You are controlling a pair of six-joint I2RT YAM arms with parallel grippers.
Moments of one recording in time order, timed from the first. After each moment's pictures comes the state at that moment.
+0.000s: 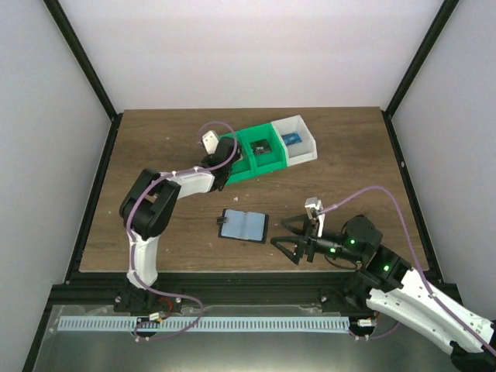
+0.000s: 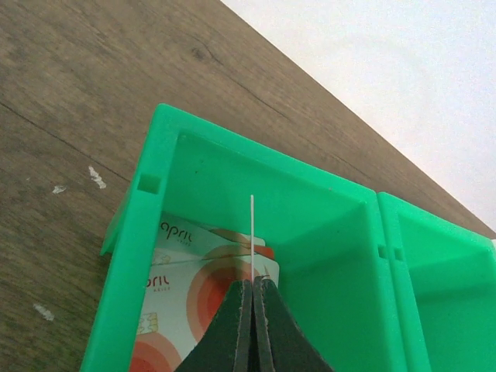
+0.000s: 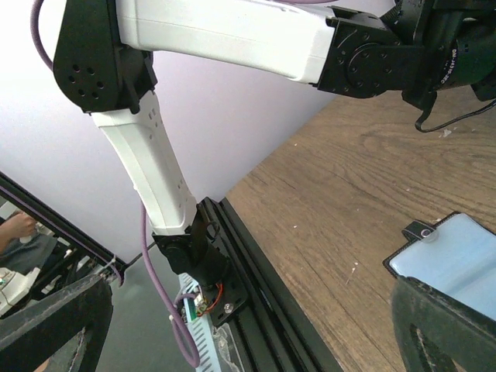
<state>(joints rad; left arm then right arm) -0.55 2.01 1.24 0.19 -0.49 -0.97 0.87 0.40 0.45 -0.15 -0.40 0.57</state>
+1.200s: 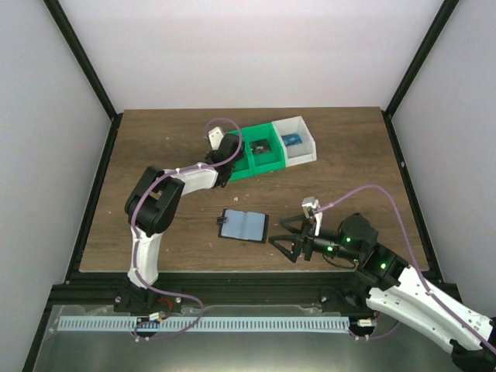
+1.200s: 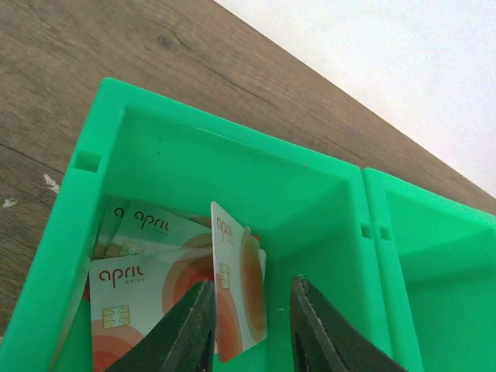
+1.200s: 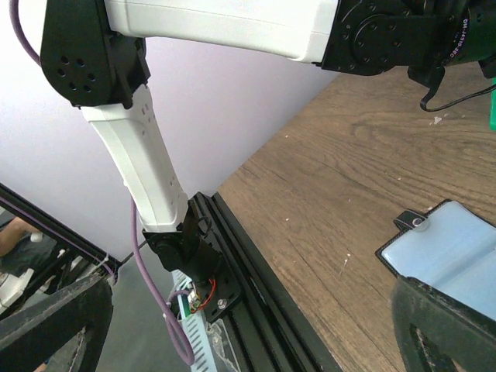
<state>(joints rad) -0.55 2.07 1.33 0.16 -0.46 -0.89 0.87 0.44 0.45 -0.15 -0.38 0.58</state>
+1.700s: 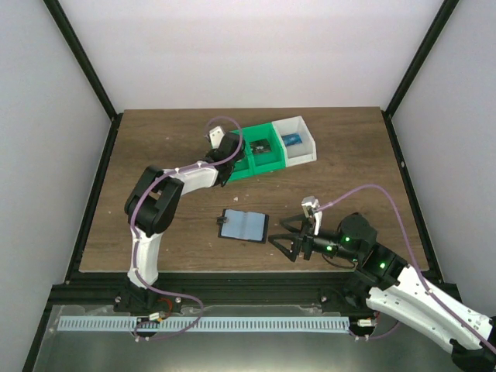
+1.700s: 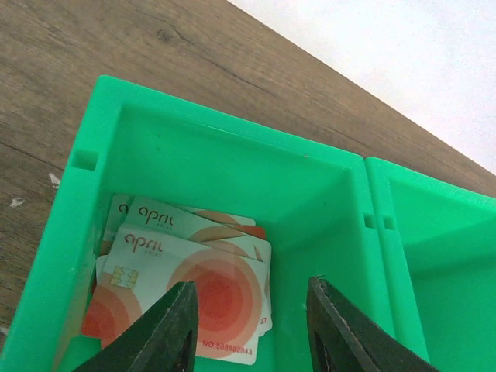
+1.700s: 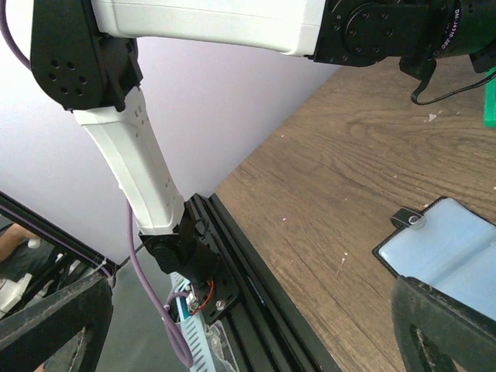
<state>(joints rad) -0.55 2.07 1.36 0.10 -0.45 -0.86 0.87 0.44 0.45 -0.15 -0.37 0.59</state>
